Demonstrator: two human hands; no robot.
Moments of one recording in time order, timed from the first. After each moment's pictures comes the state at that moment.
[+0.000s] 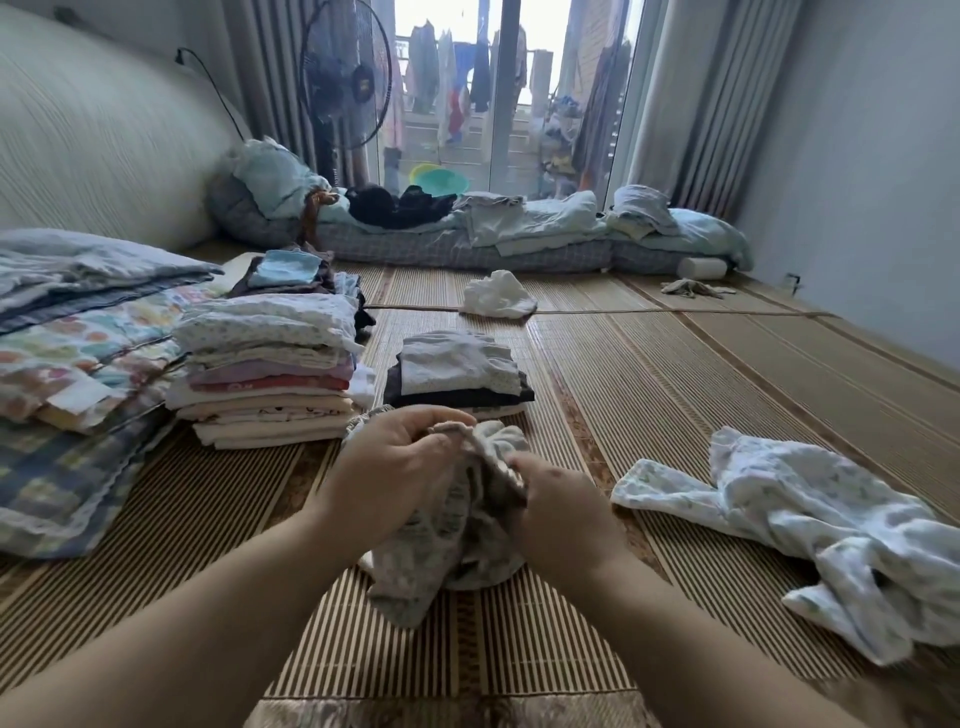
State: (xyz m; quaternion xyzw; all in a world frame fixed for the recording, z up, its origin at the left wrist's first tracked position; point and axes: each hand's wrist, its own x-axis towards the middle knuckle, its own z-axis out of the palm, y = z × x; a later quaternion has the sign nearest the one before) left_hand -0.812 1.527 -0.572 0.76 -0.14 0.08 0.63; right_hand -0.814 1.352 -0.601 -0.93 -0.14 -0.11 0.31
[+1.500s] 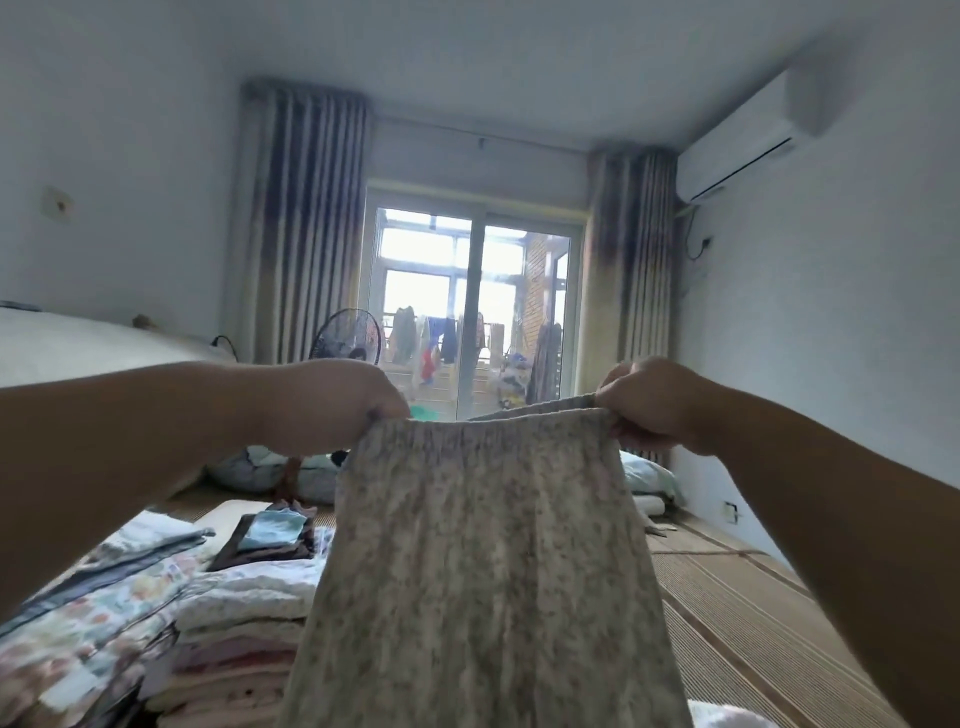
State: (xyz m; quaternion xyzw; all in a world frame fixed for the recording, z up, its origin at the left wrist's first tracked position) left_hand -0.882 1.569 -0.248 0.91 -0.33 0.09 0.23; right_hand -0.870 1.282 -0.237 -0.91 -0.07 -0.17 0.37
